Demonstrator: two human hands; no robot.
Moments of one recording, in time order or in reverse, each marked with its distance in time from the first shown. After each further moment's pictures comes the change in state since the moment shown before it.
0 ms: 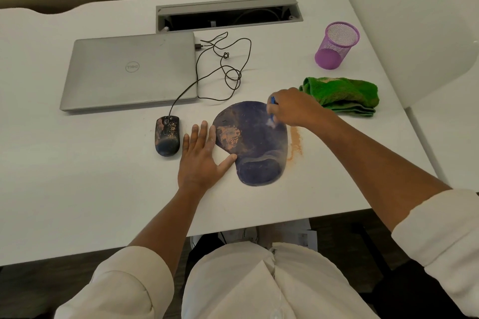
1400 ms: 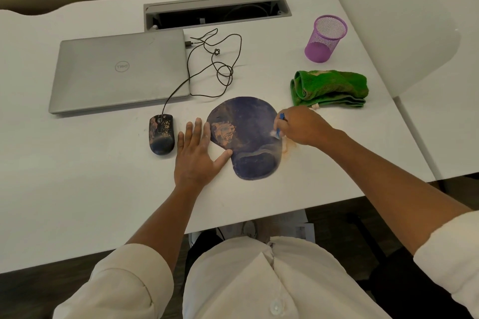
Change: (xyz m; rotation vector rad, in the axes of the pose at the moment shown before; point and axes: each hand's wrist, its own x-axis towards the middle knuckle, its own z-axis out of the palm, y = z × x) left_hand -0.003 0.002 -0.004 -0.020 -0.015 0.000; right_hand -0.050 0.029 0.029 0.138 -0.017 0.042
